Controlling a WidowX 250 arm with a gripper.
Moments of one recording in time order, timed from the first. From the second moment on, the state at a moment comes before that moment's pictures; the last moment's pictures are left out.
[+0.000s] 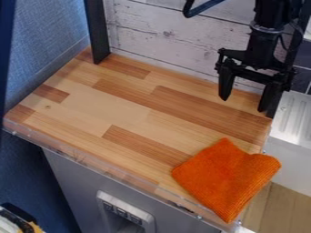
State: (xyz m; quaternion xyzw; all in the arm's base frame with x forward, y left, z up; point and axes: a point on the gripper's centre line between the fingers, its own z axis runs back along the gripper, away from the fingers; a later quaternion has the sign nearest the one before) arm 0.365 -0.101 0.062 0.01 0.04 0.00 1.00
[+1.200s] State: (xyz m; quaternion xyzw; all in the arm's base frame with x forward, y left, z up) arm 0.291 -0.110 0.045 -0.01 -0.03 0.28 0.96
